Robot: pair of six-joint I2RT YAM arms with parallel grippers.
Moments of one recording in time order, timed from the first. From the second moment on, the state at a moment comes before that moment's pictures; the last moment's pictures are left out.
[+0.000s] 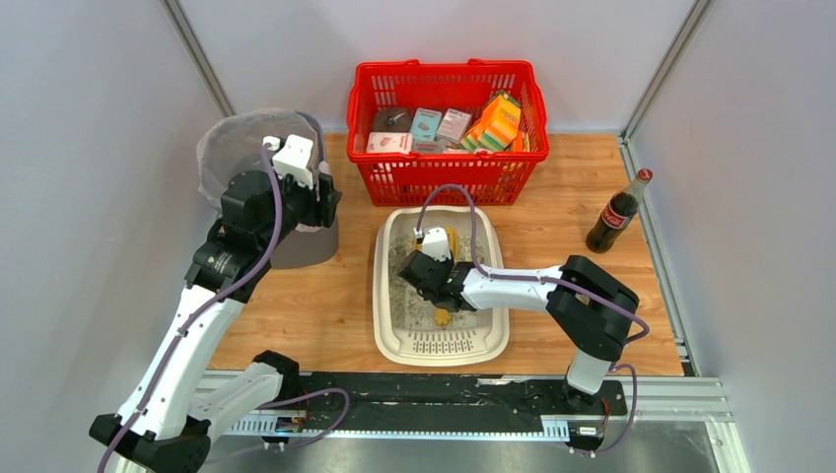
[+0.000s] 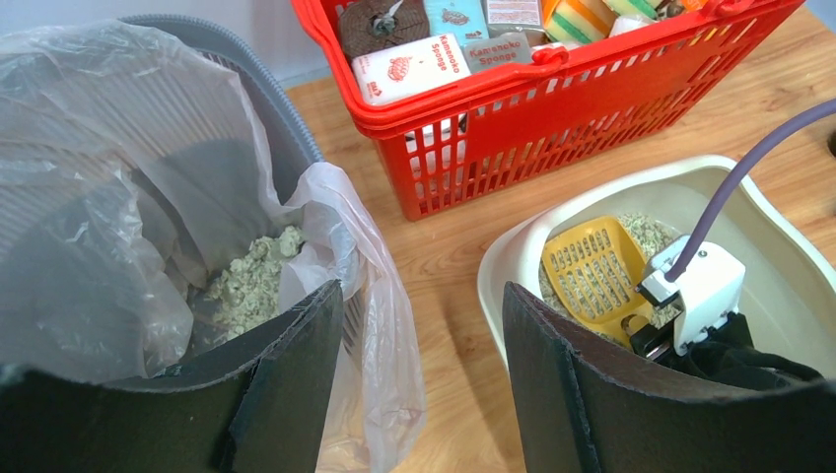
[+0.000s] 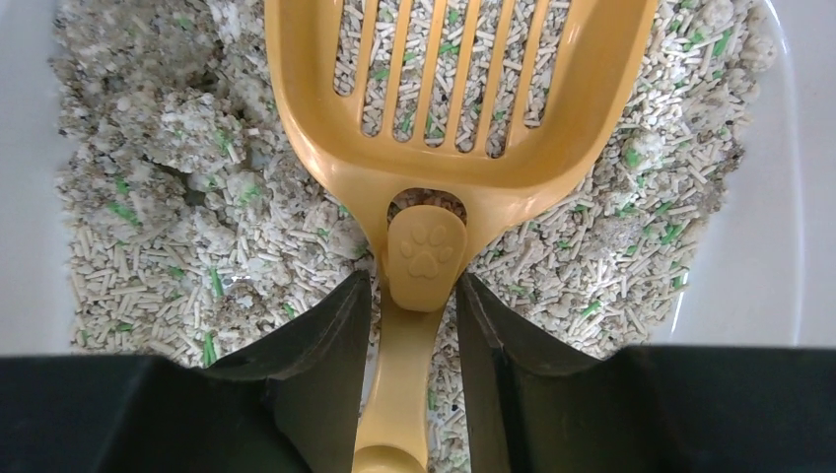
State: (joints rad) left arm -0.38 0.92 1.17 -0.51 0.00 0.02; right arm 1.05 1.74 1.02 -0.32 0.58 0.66
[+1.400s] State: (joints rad) left arm -0.66 0.99 1.02 -0.42 0.41 0.30; right arm 0.96 1.35 1.13 -0.80 0.22 0.47
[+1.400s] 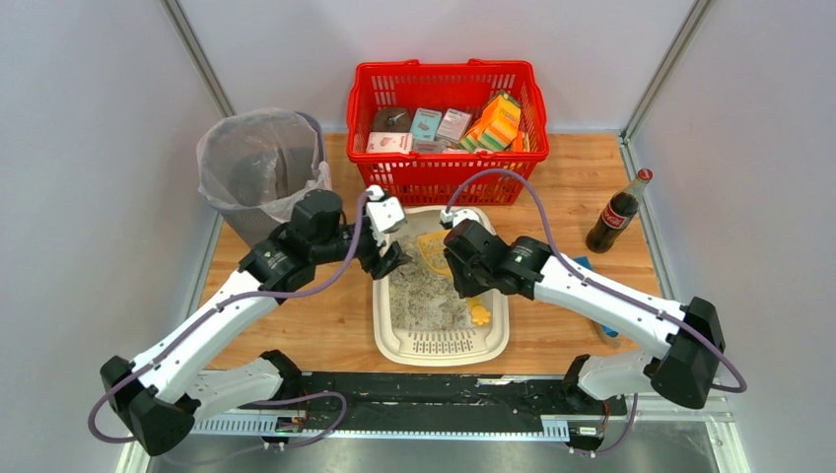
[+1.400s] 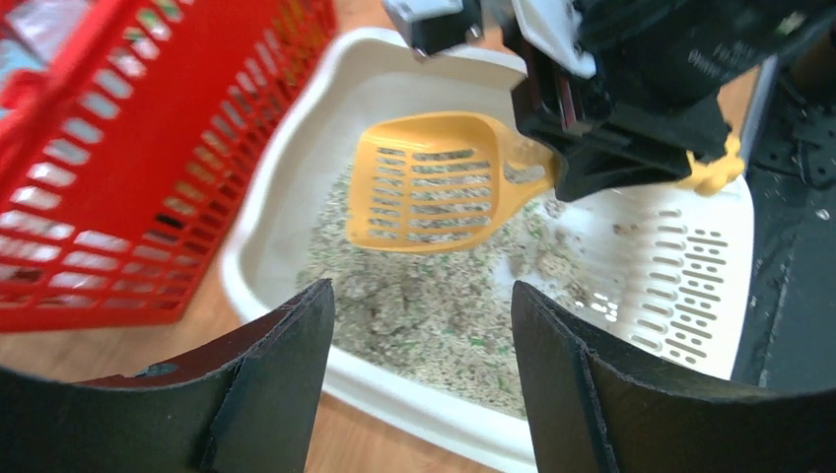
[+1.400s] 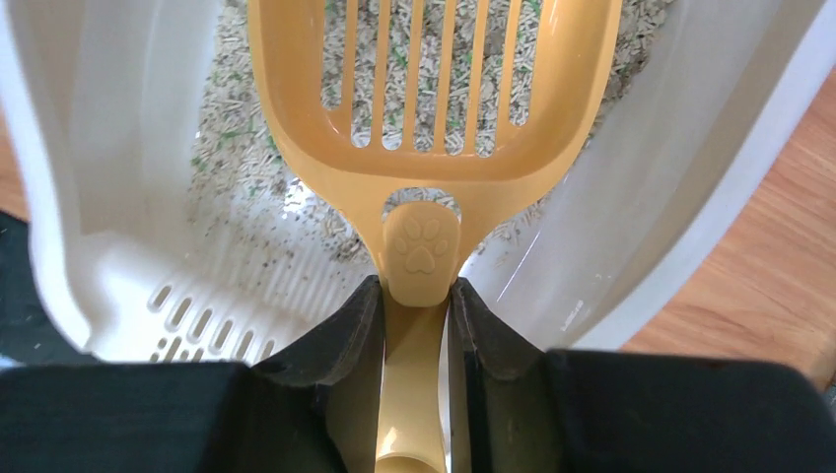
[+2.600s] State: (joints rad) left arm -0.89 1.36 1.06 -0.45 0.47 0.30; right arm 0.95 1.11 1.01 -0.80 0.05 0.44
